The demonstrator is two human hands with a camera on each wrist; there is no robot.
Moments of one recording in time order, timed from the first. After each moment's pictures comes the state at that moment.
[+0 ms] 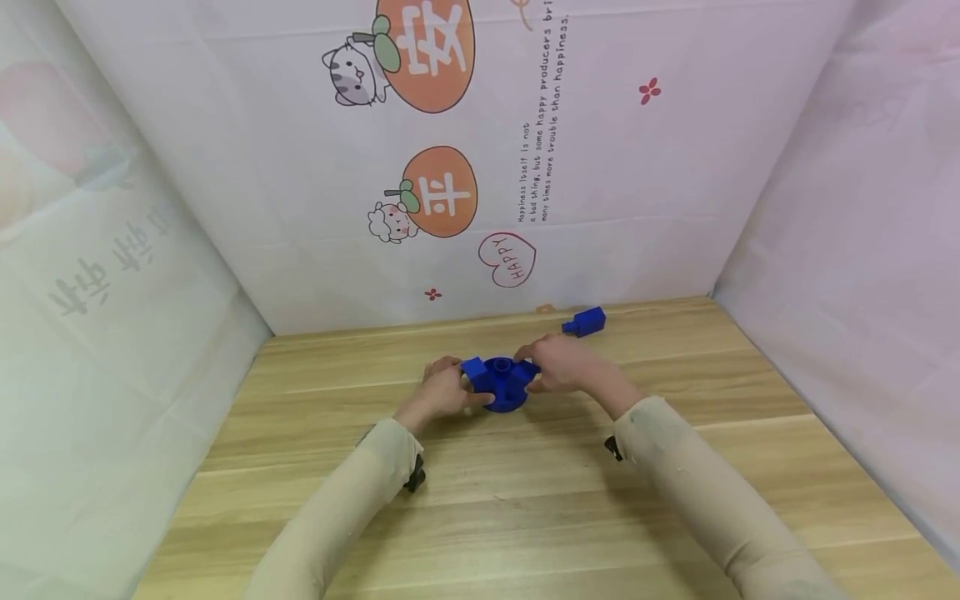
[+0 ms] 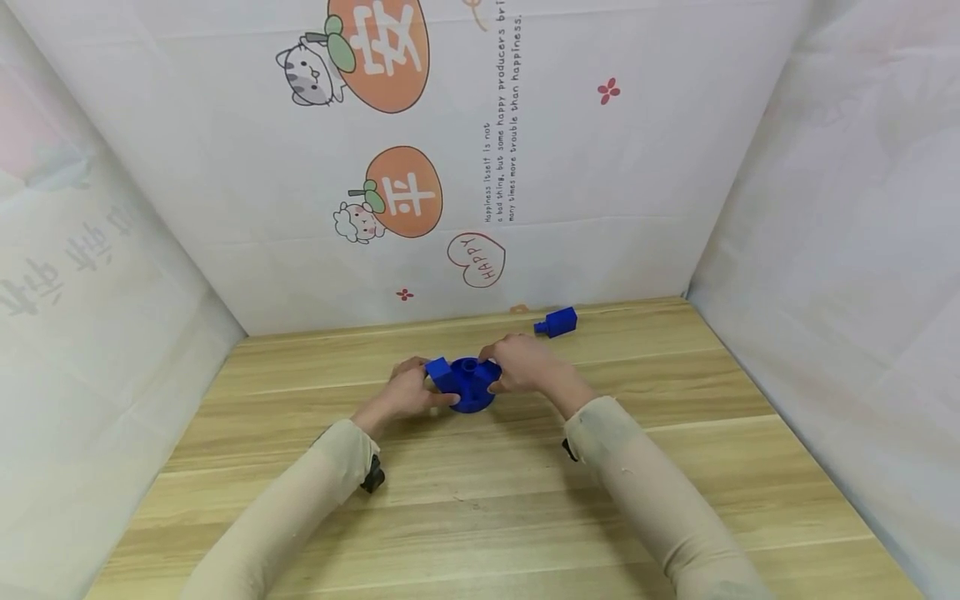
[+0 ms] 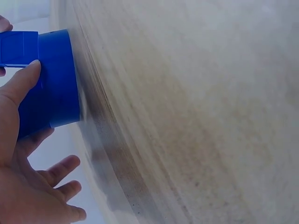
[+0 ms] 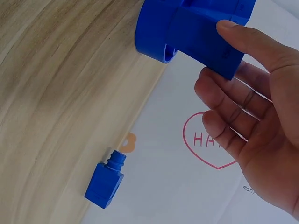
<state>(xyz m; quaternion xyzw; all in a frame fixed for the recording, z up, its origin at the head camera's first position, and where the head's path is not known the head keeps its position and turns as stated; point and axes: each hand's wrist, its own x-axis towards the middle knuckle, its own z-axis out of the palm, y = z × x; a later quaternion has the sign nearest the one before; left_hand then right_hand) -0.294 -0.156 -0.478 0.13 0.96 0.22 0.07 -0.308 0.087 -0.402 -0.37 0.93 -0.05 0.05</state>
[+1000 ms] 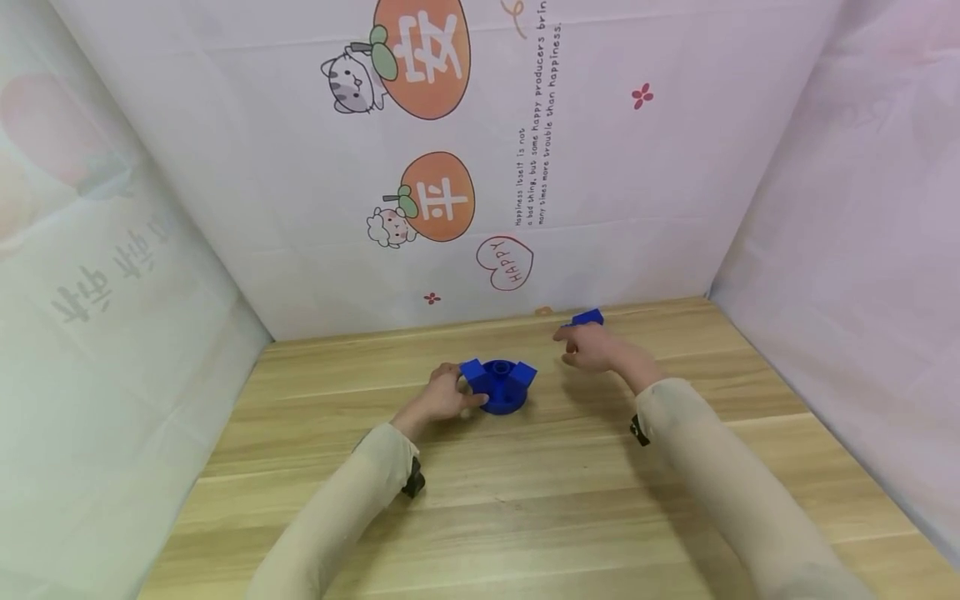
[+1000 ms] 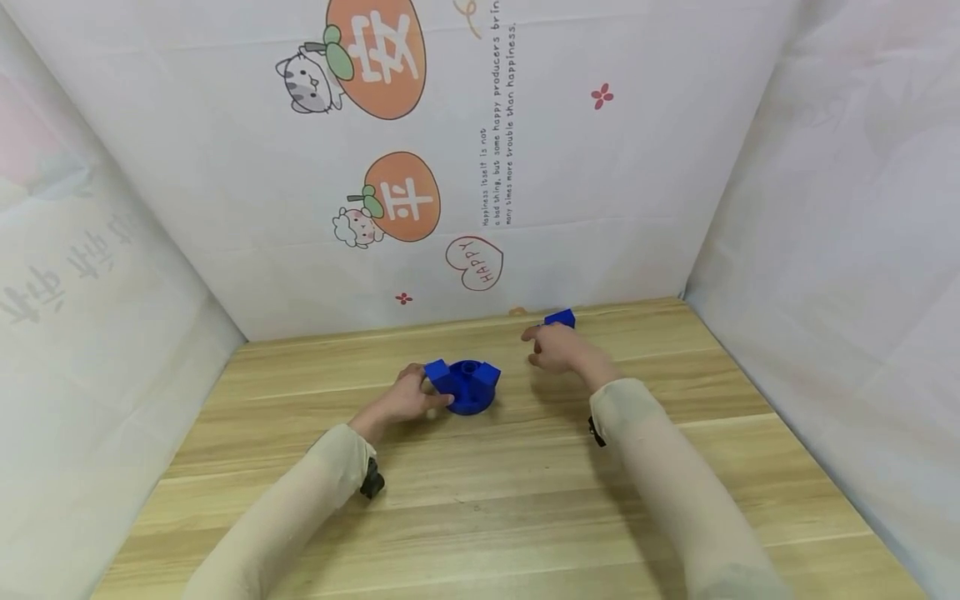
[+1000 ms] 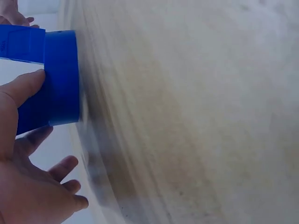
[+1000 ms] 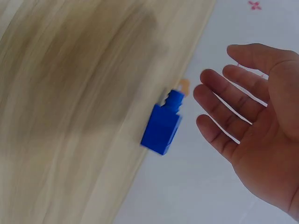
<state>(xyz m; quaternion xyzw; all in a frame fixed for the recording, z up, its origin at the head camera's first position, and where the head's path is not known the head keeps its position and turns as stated) -0.292 -0.160 -0.486 0.10 0.93 0.34 0.09 -0.349 0.150 -0.418 -0.28 0.95 -0.11 0.09</state>
